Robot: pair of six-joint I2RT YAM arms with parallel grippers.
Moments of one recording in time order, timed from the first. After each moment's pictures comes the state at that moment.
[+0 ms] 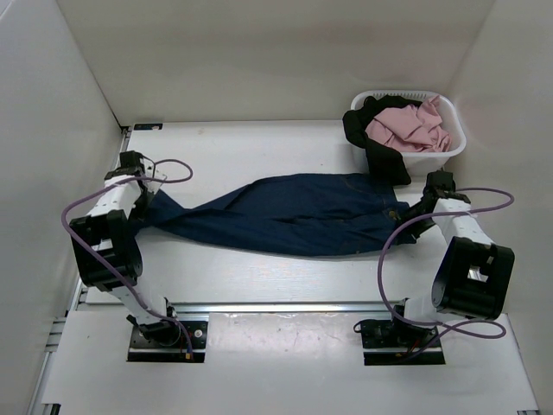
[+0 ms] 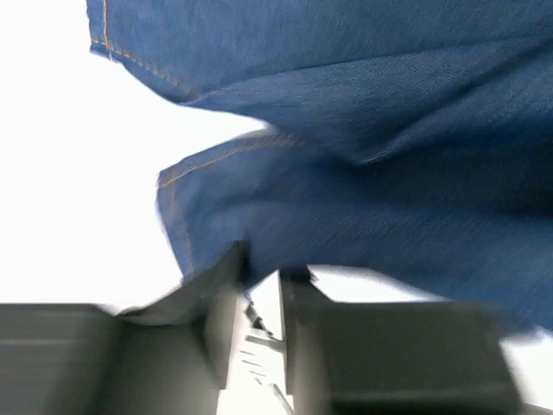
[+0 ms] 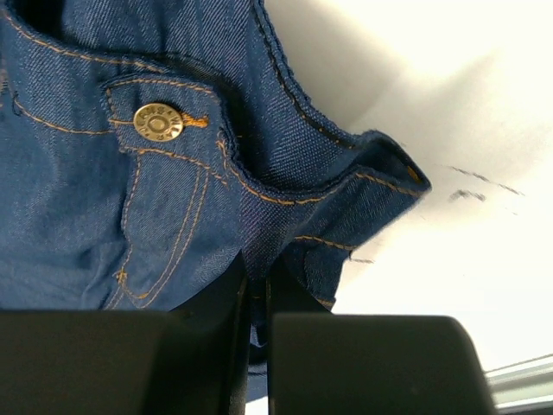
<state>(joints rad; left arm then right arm) 0.22 1.67 1.17 -0.72 -0.30 0.66 -0.21 1.44 0.90 -0.69 -0.08 0.78</state>
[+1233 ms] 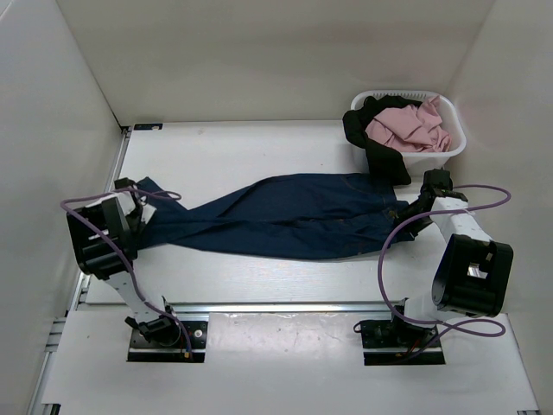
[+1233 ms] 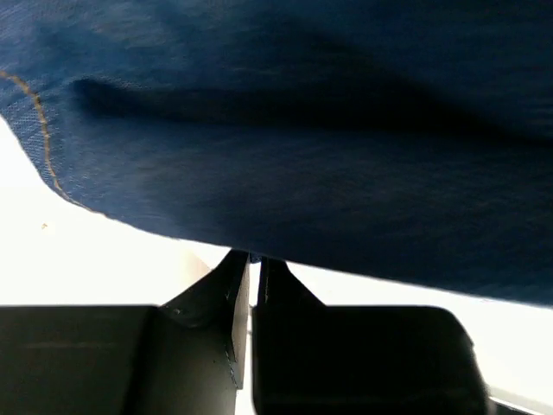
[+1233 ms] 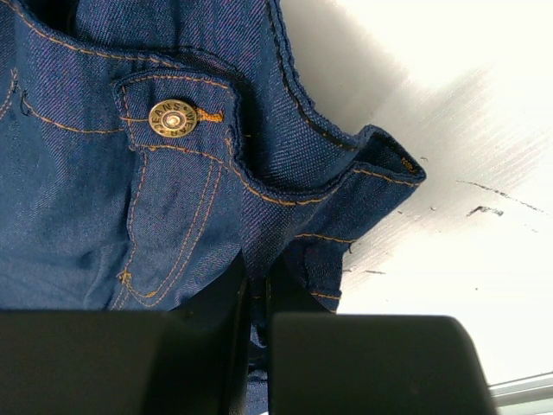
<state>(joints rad) 0.34 1.81 1.01 -0.66 -0.42 0.71 -0.19 1.46 0.91 -0.66 -0.07 0.77</state>
